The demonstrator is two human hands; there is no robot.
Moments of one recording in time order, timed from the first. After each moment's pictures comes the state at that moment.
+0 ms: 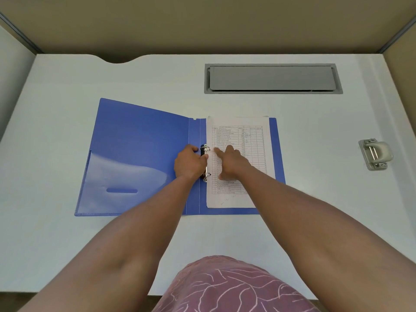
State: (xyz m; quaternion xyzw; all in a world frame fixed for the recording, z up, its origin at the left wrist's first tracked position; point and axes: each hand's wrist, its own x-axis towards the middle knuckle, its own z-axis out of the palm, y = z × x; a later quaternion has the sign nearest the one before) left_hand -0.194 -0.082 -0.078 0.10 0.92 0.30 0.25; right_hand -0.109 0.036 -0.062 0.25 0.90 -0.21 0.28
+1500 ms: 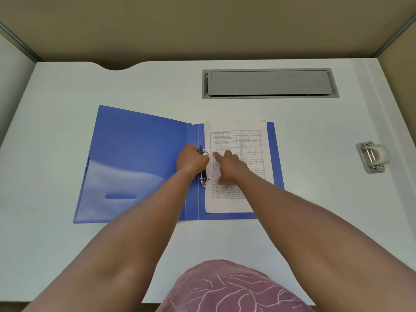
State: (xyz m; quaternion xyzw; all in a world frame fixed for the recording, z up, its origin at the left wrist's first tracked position) left_hand -0.207 -0.061 -0.057 0.08 0.89 0.31 0.33; right_hand -0.107 0.036 -0.062 0.26 0.90 -0.21 0.28
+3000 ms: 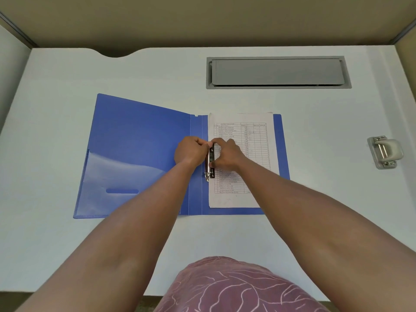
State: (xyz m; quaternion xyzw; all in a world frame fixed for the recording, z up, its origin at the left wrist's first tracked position) left_hand -0.220 -0.066 -0.060 0.11 0.89 0.31 0.30; right_hand -0.133 0.039 -0.076 0.32 0.84 -0.39 0.19
